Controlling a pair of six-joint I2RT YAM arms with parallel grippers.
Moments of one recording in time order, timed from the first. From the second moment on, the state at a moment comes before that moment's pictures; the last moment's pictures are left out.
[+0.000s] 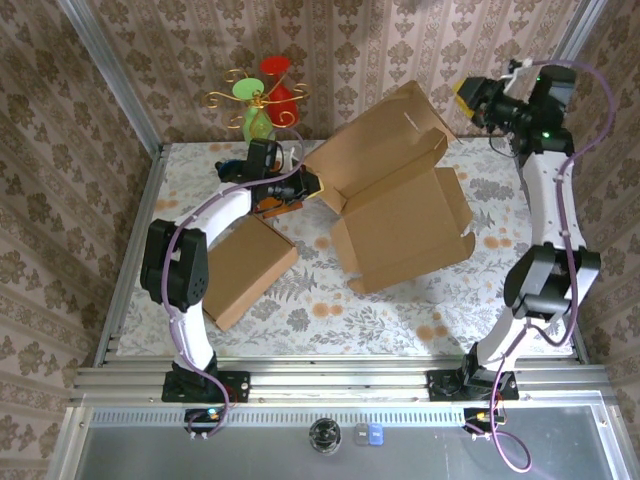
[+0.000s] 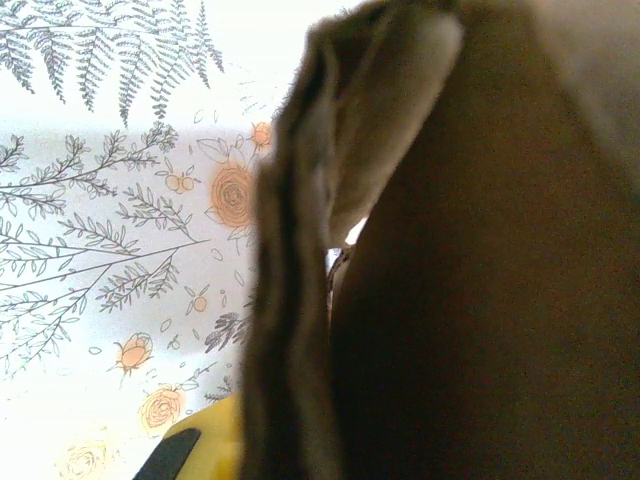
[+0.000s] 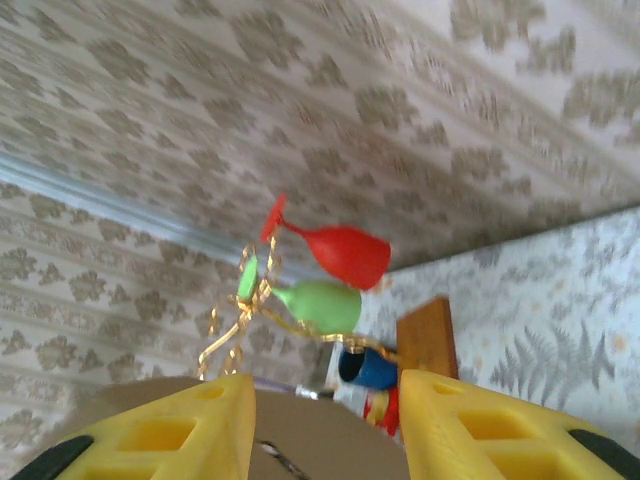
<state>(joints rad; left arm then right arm) -0.40 1.90 1.47 -0.26 0.71 -0.69 -0.23 1.78 1.83 -0.28 -0.94 0.84</state>
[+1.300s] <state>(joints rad) -0.39 1.95 1.53 -0.36 0.73 -0.66 -0.05 1.59 1.74 -0.64 -0.84 0.33</state>
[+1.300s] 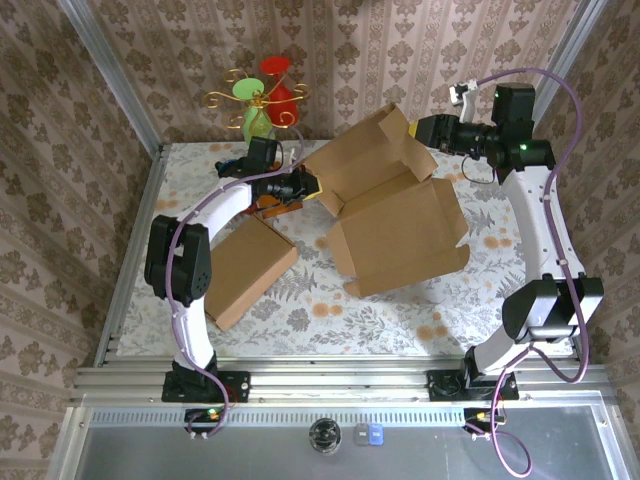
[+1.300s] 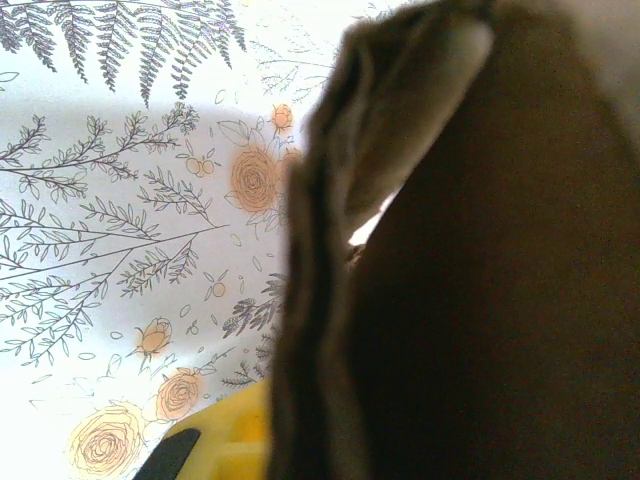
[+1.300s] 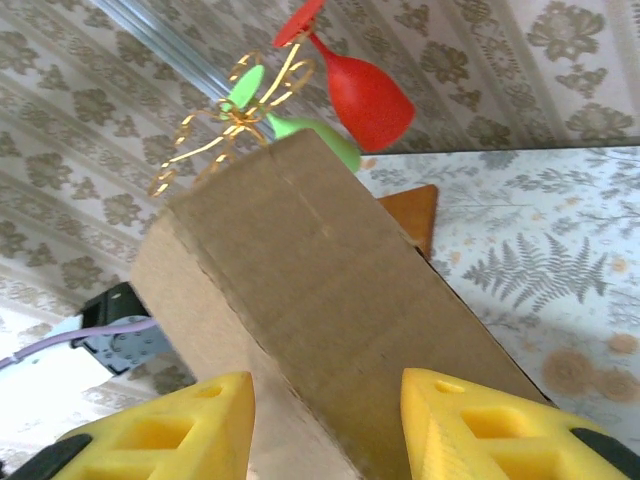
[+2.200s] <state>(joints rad) -0.40 1.95 1.56 -0.46 0.69 -0.60 0.17 1.56 1.77 -0.83 -0.24 0.04</state>
